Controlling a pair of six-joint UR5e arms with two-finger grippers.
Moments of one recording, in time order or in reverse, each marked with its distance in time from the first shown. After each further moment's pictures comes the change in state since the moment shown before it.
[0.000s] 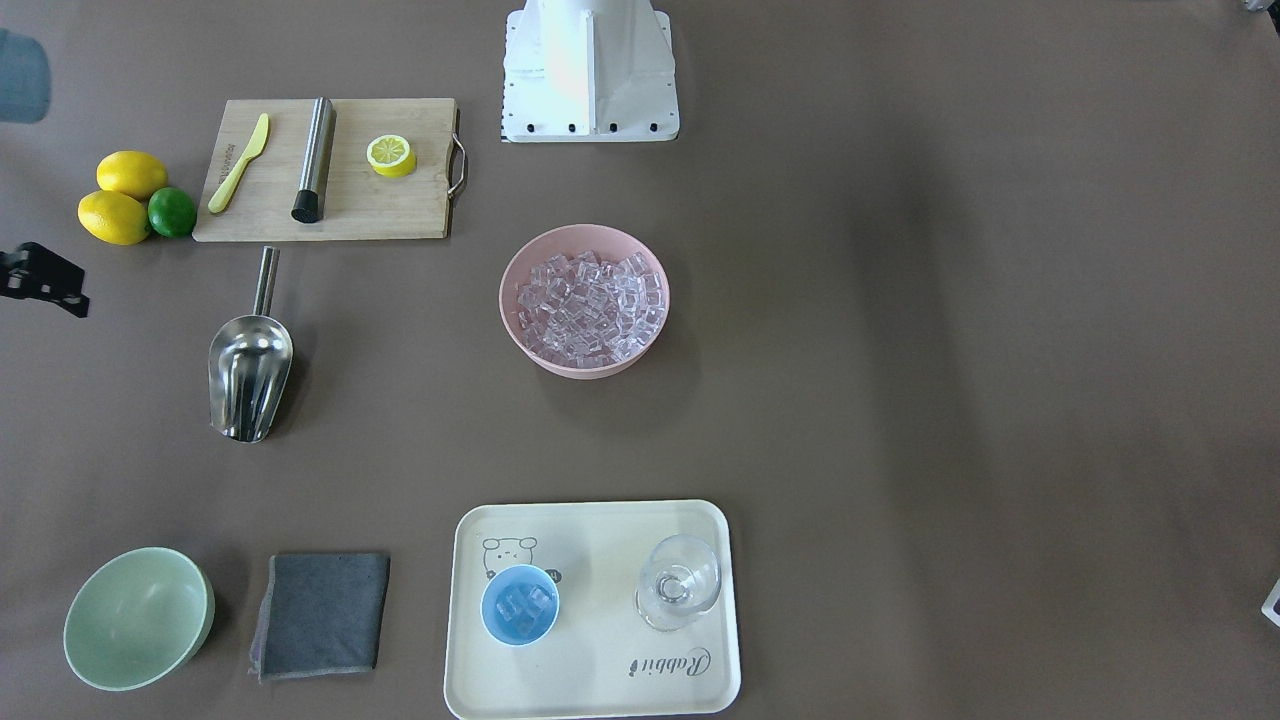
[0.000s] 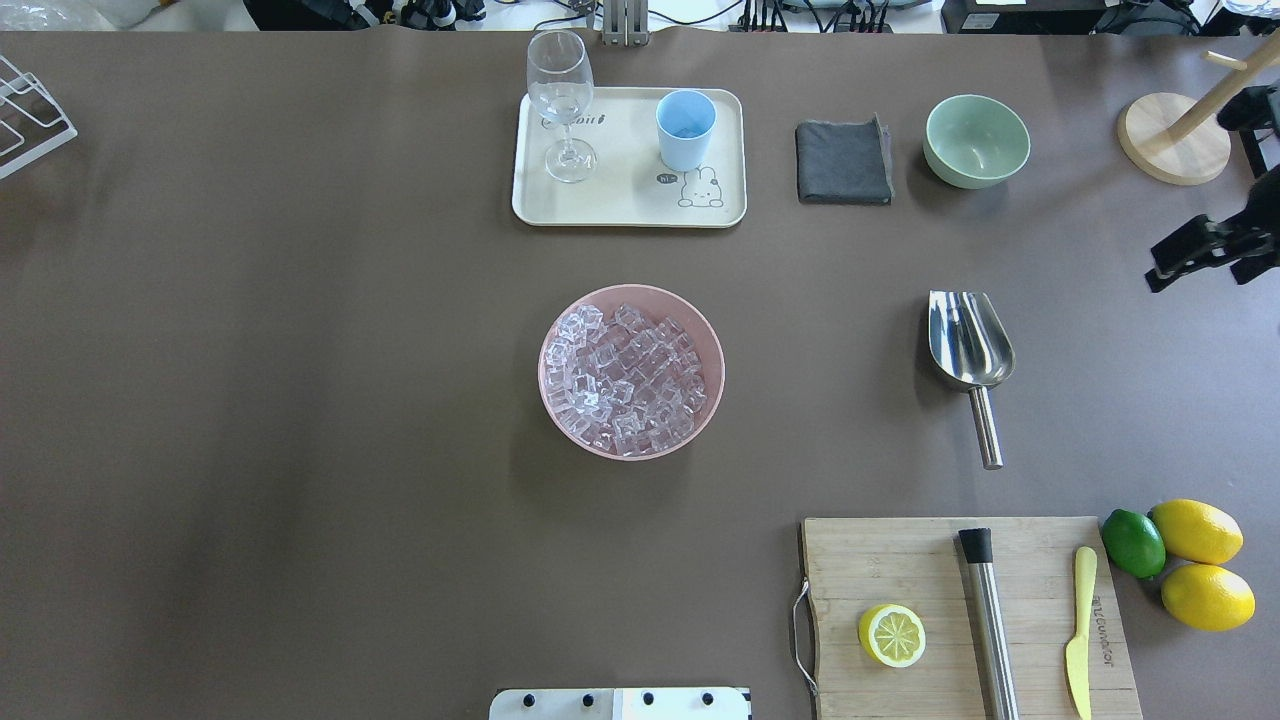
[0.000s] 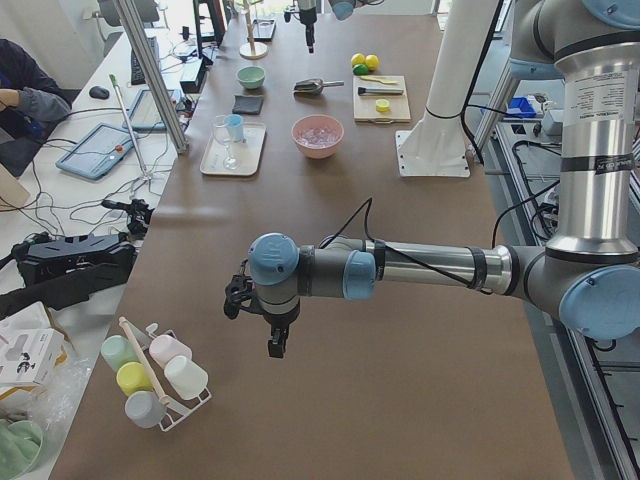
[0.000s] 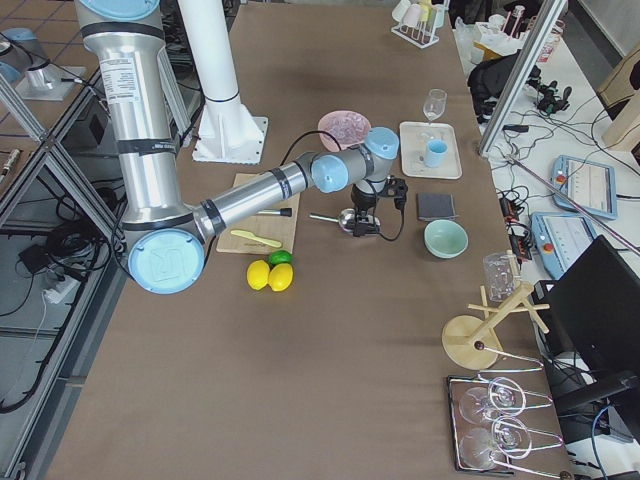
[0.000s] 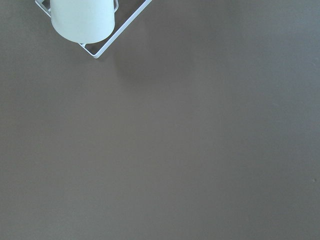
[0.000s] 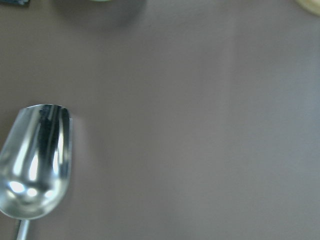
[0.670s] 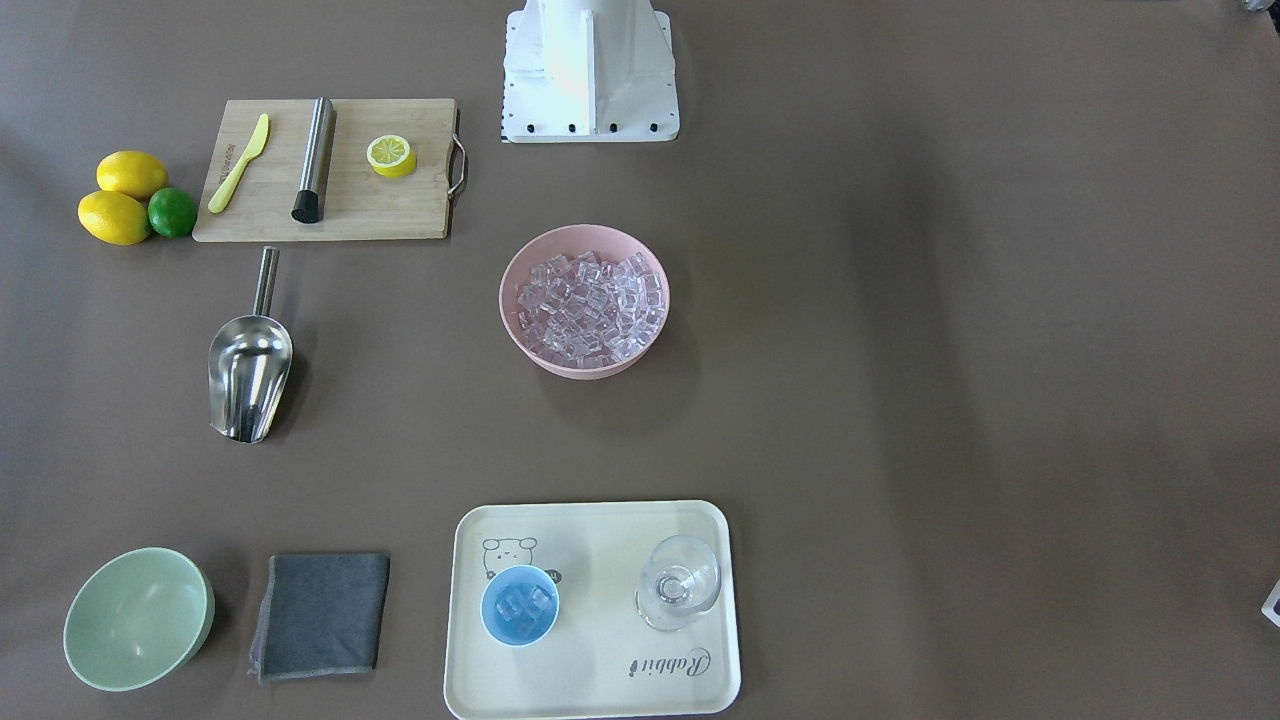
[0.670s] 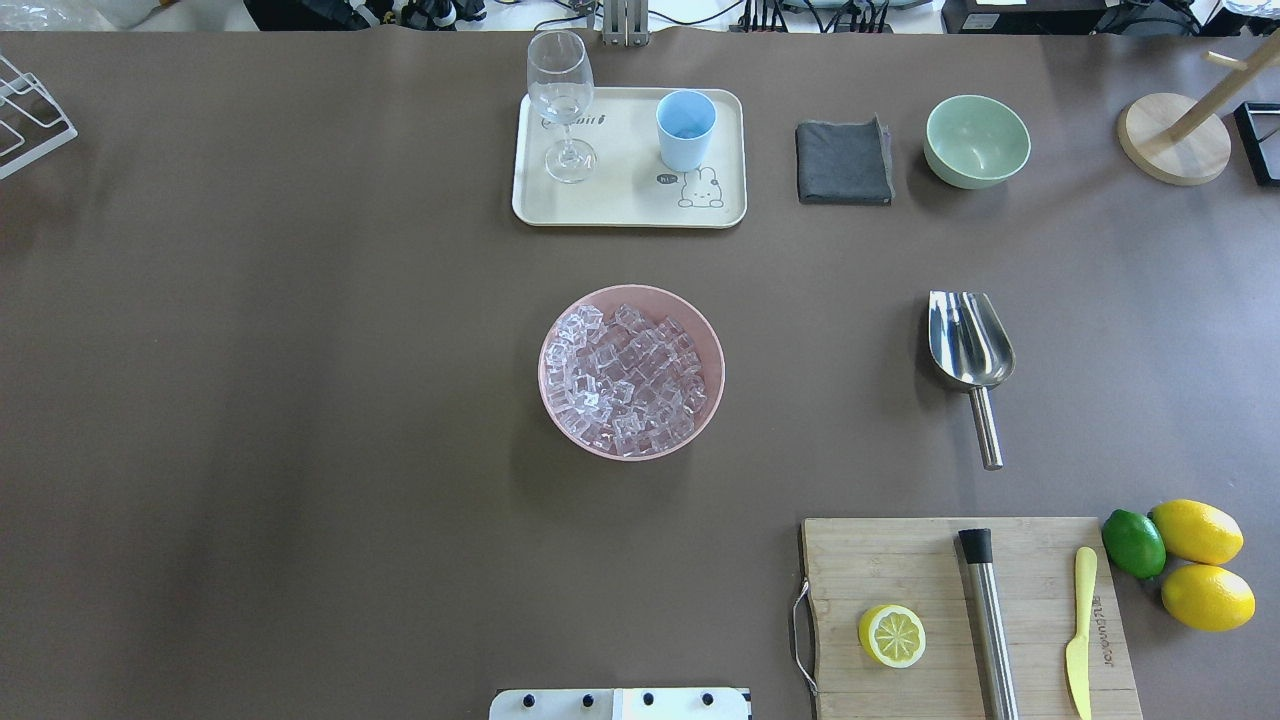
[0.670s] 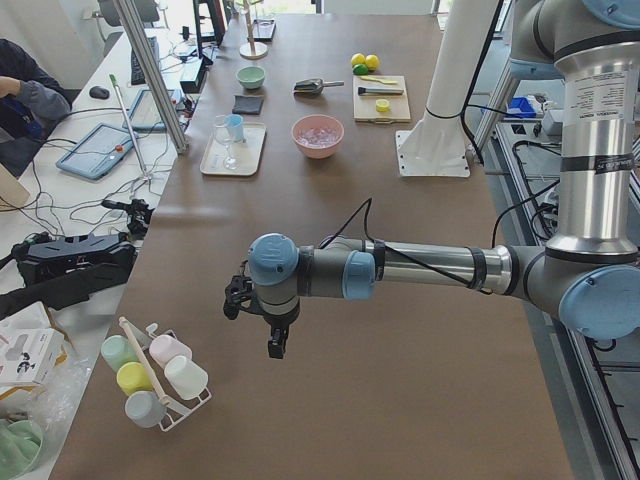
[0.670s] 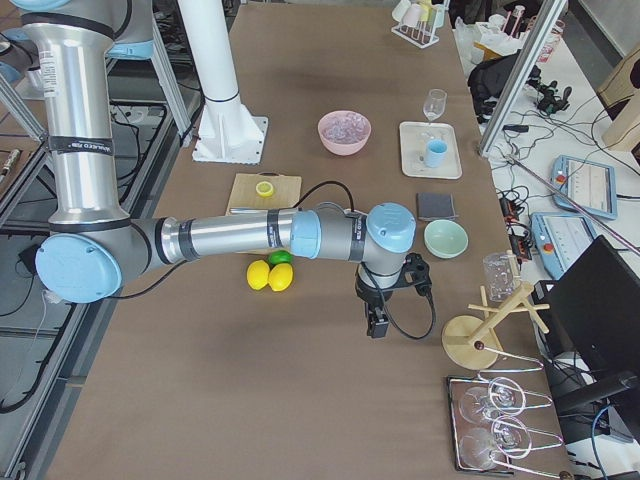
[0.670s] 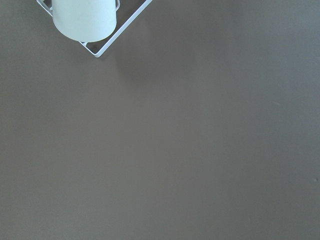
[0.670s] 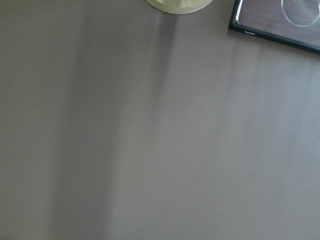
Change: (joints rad) left arm 0.000 0.001 0.002 -0.001 0.002 0.000; right arm 0.371 -0.038 -0.183 -0.098 -0.027 -0.602
